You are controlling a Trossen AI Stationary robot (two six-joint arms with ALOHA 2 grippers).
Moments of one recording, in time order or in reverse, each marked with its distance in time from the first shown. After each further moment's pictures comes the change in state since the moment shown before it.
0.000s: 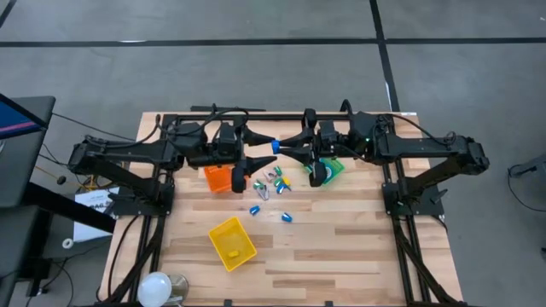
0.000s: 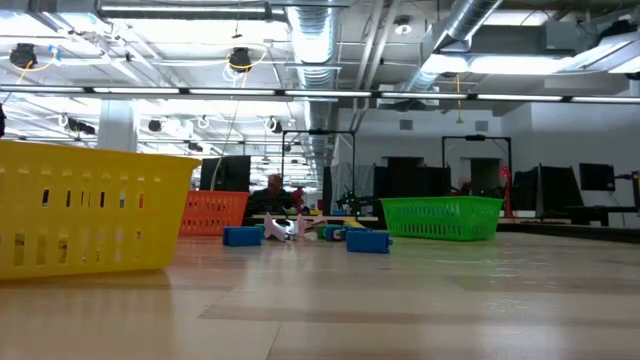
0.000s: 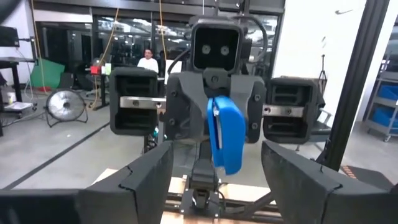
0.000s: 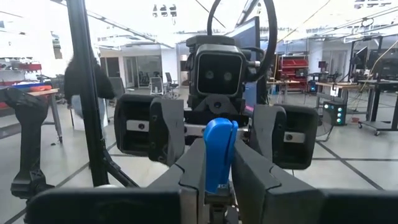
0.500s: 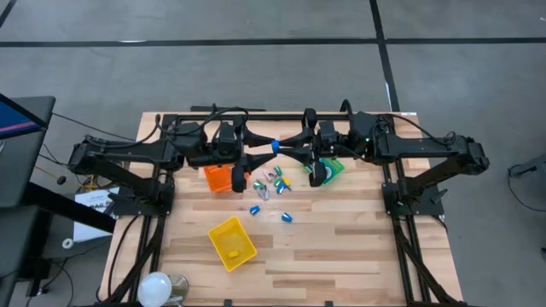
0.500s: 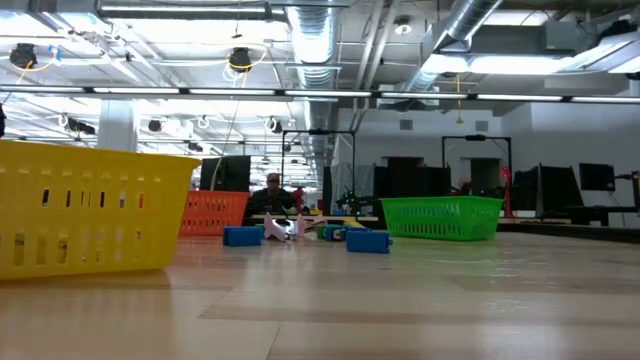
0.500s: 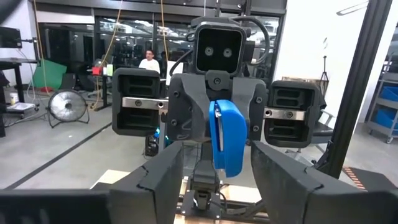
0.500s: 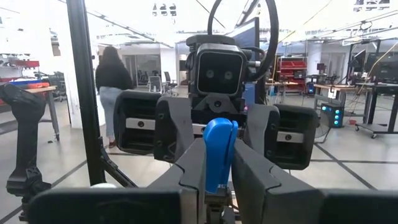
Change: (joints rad) left arm 0.000 0.000 0.000 0.003 -0.006 0.000; right arm 0.000 0.000 0.000 -0.001 0.002 -0.019
